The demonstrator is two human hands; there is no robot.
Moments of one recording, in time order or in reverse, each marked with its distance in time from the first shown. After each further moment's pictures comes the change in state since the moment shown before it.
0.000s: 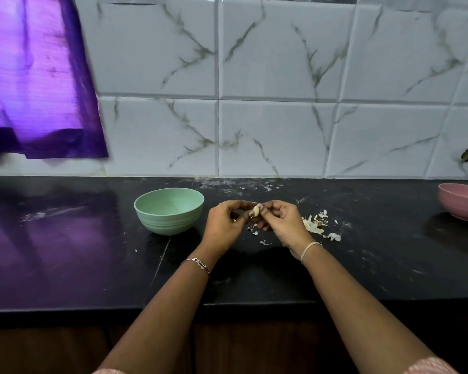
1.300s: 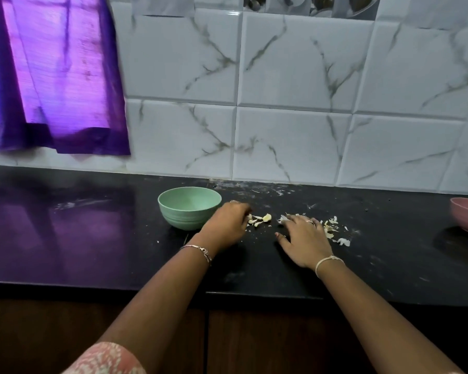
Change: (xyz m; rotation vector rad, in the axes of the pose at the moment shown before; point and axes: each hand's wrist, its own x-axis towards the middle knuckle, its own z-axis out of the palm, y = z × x) left_hand 0.003 0.008 -0.040 0.675 -0.271 0.139; right_hand -0.025 -0.002 -0.018 -1.437 -0.125 -0.081
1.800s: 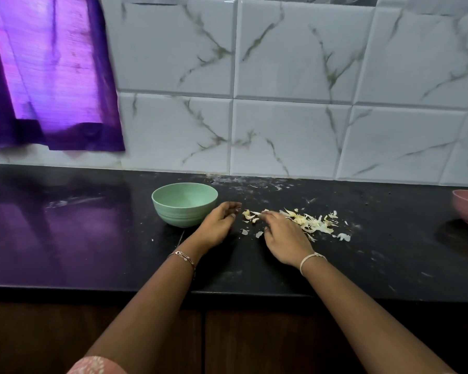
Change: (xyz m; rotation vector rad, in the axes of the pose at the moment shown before) left_hand -0.009 -0.022 0.022 -0.839 -0.015 -0.289; right_hand 0.007 -0.029 0.008 0.270 0.018 -0.127
